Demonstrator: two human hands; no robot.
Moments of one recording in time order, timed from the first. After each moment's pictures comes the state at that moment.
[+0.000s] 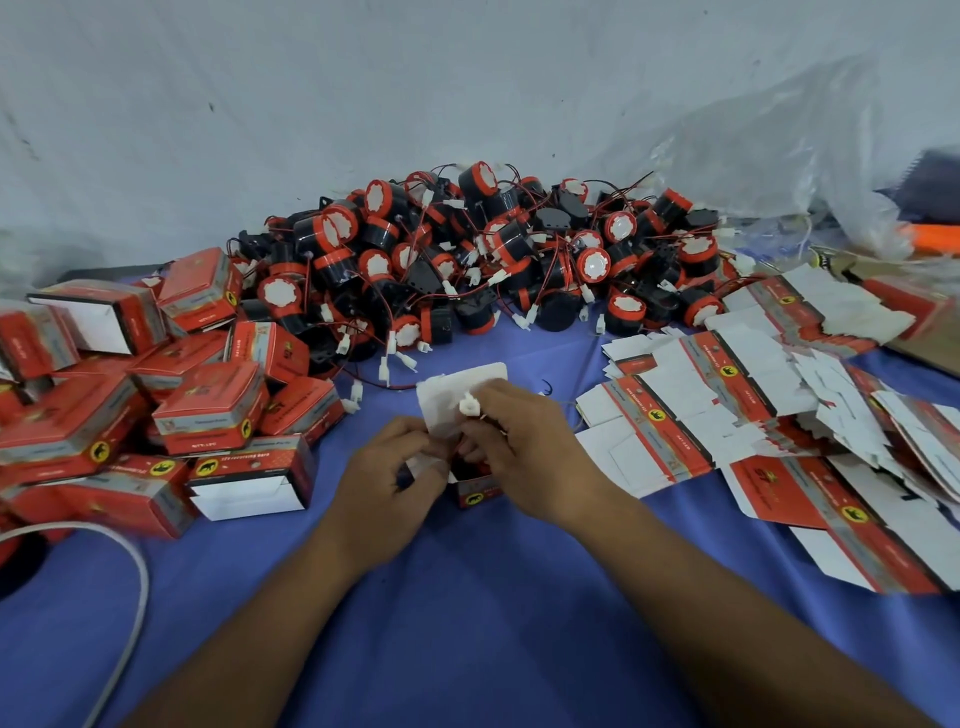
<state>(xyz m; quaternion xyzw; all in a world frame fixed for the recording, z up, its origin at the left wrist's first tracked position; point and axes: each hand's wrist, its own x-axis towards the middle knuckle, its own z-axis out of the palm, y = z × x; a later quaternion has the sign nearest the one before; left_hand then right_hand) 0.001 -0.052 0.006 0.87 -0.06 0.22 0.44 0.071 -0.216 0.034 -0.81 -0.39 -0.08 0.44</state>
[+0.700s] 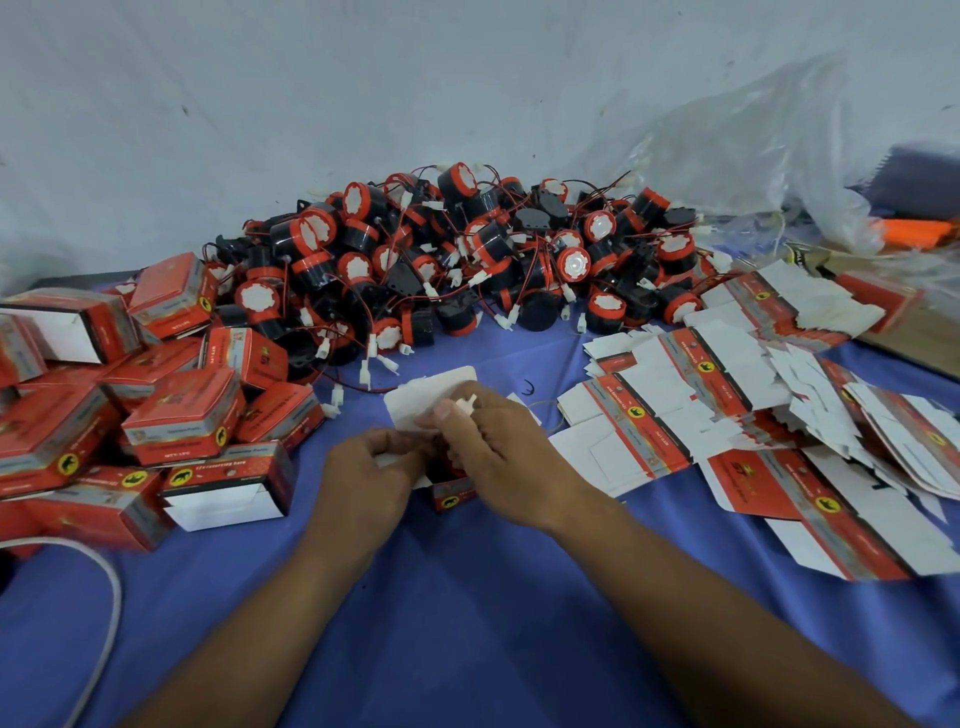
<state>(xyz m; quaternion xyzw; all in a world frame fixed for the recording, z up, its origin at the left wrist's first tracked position) 0.011 -0.066 0.006 0.78 0.12 0.19 0.59 0.062 -0.214 0.037 -0.79 -0.36 -0.01 0.50</state>
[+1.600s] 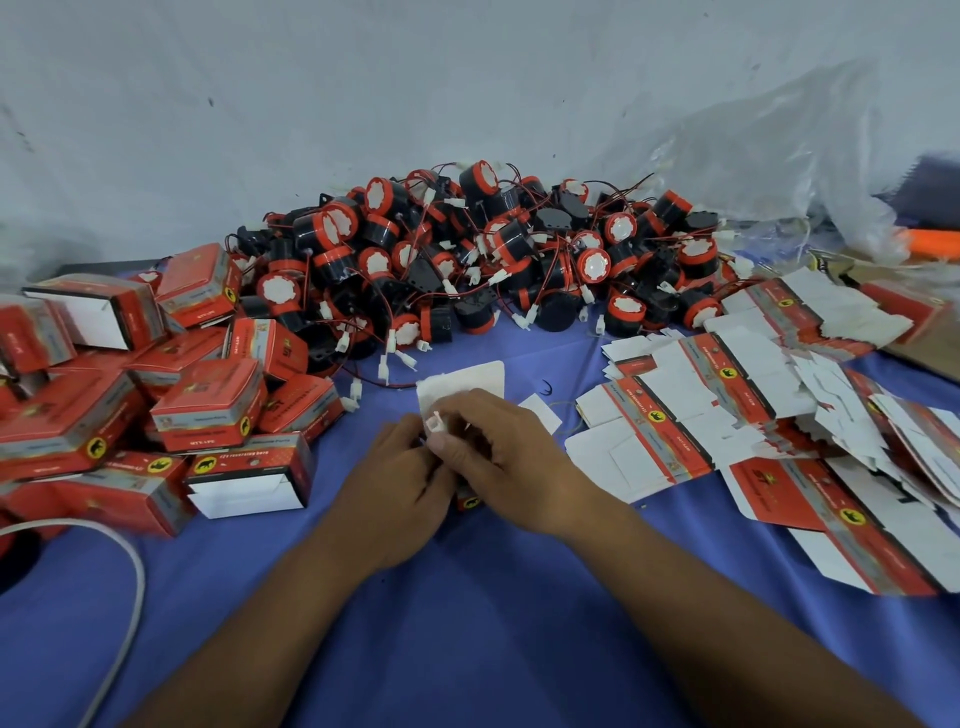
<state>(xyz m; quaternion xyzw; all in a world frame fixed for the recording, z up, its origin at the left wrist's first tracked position) 0.009 -0.052 0.005 0.94 -0.07 0.13 0.31 0.064 -0.207 0.031 -0.77 -0.44 -0.06 0.46</state>
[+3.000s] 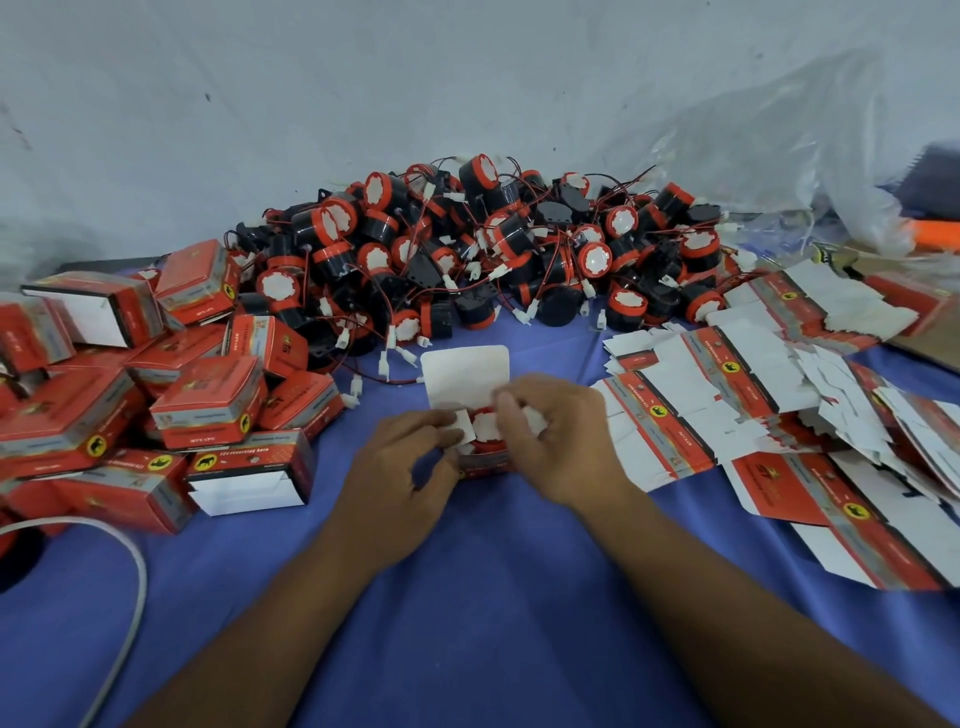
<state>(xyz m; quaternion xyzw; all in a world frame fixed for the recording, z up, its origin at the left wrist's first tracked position) 0.006 -0.054 -0.004 0.90 -0.06 0.26 0.34 0.087 -0.227 0.020 -0.79 -0.34 -0.24 0.45</state>
